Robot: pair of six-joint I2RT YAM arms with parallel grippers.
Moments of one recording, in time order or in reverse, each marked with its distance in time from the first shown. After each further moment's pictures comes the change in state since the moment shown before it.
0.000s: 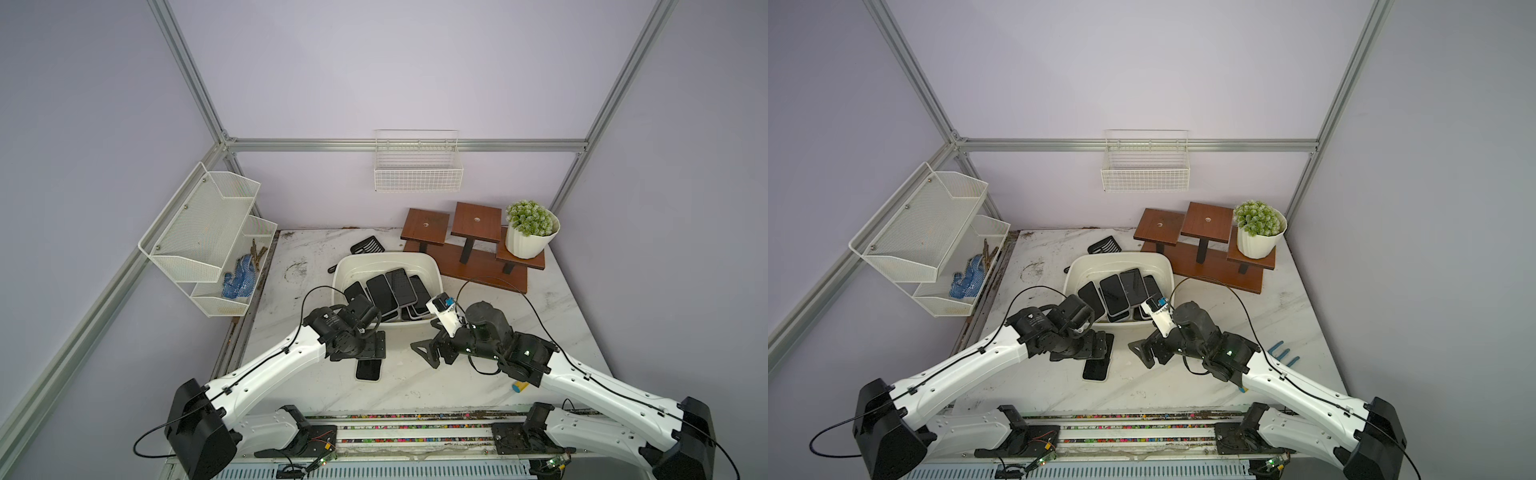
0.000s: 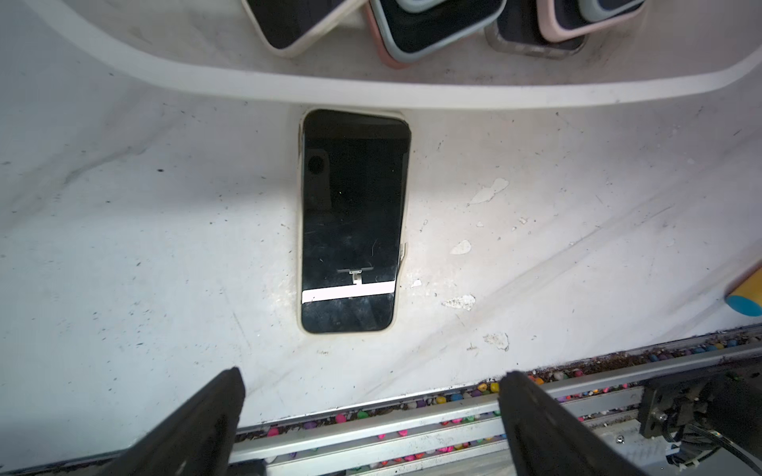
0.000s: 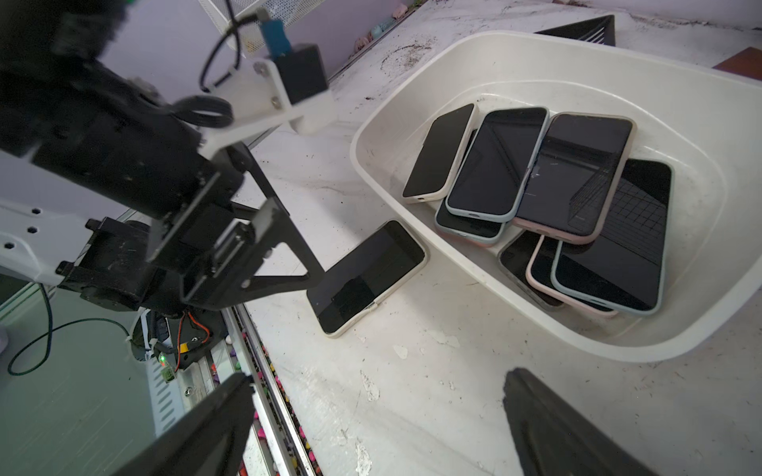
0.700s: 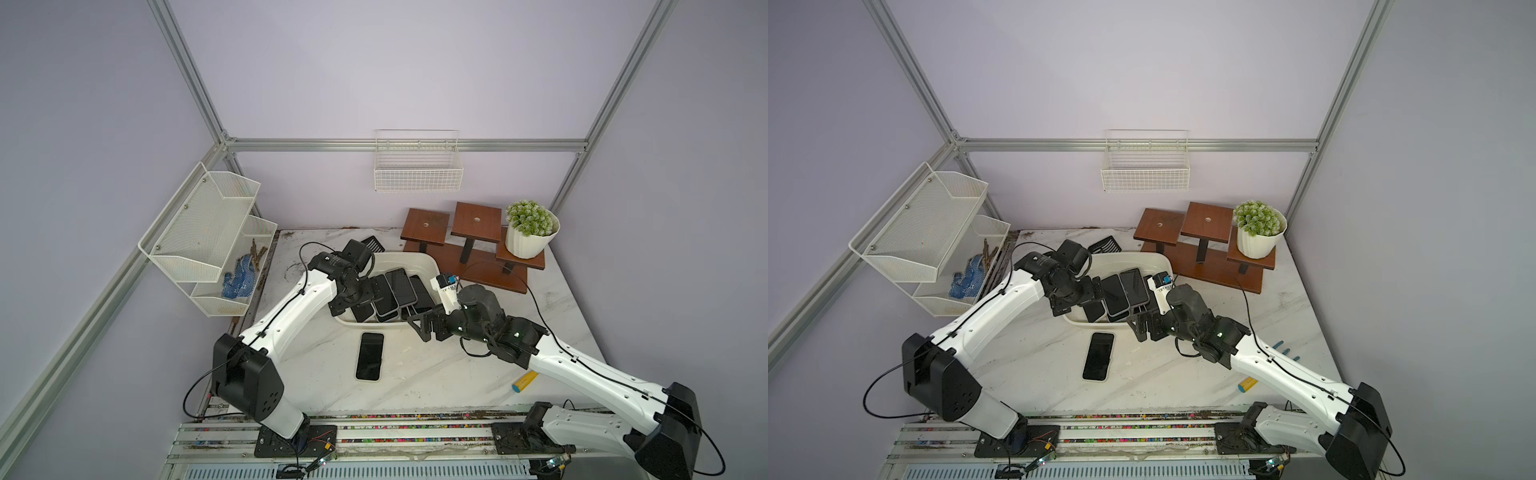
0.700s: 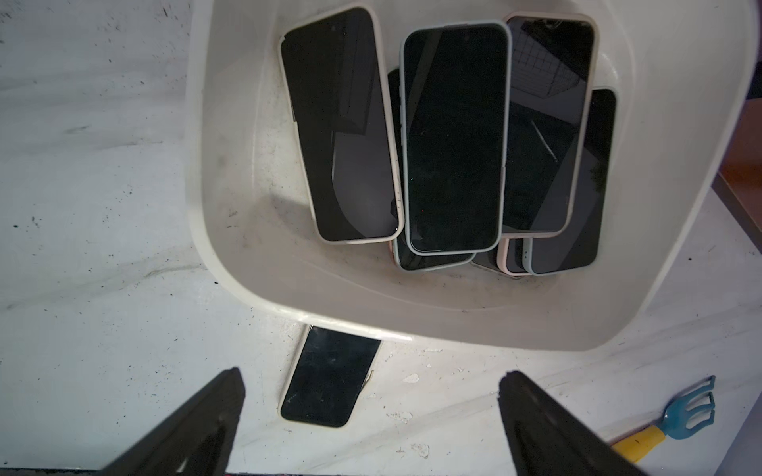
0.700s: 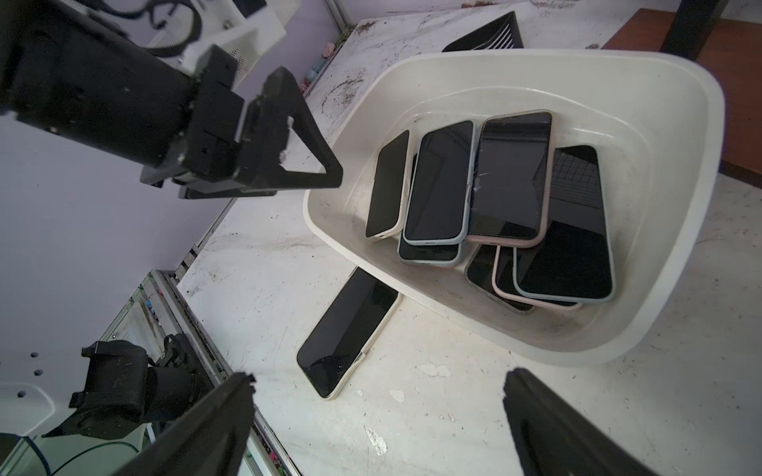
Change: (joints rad) left arm 0.272 0.427 0.448 -0.079 0.047 -0.050; right arm -0.070 0.097 0.128 -0.022 0.083 0.204
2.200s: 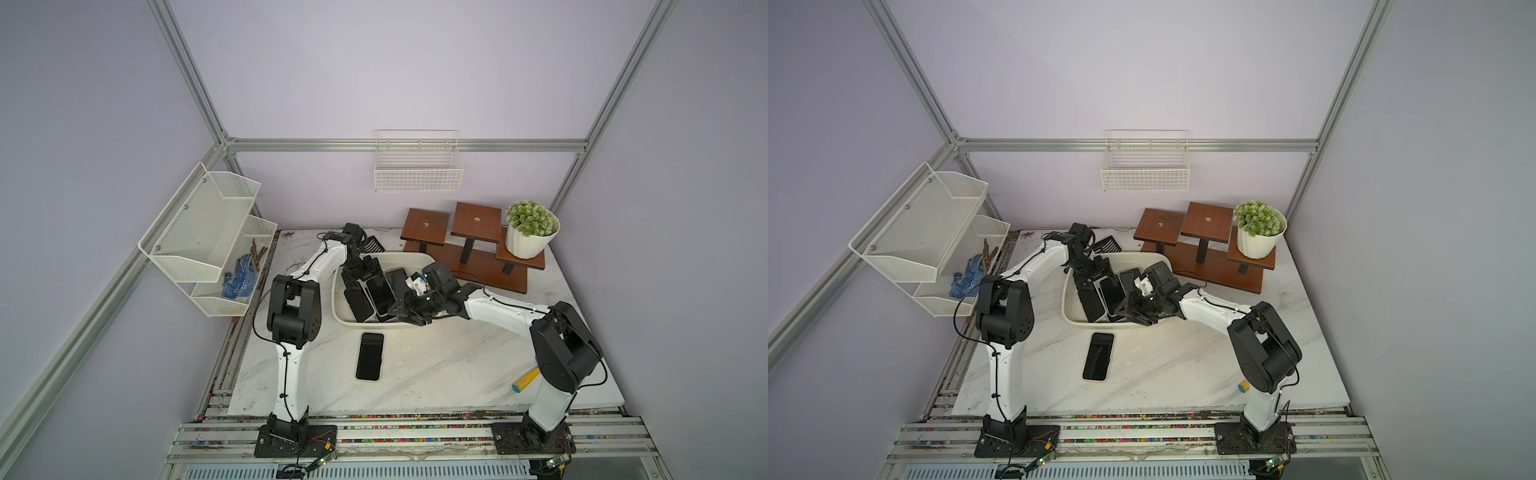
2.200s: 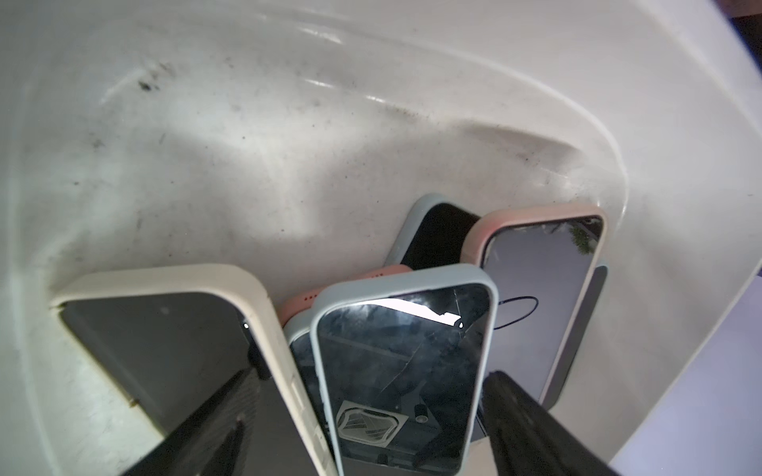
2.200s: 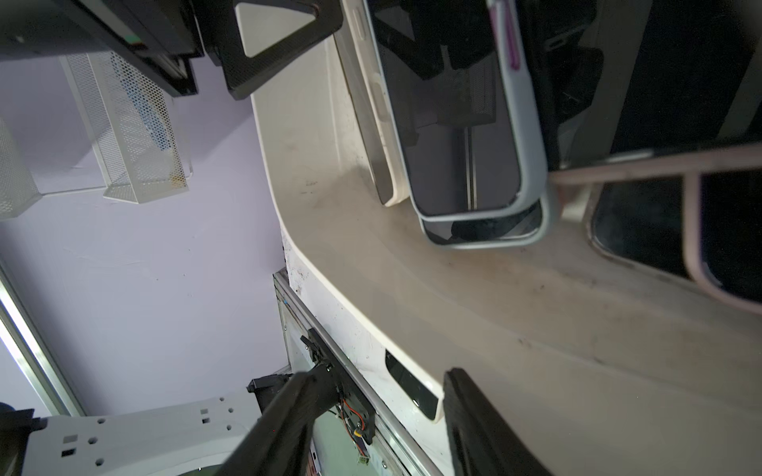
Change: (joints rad) left arm 0.213 0.568 0.402 0.136 0.322 0.204; right arm -0.177 0.674 0.287 0.092 -0.557 0.470
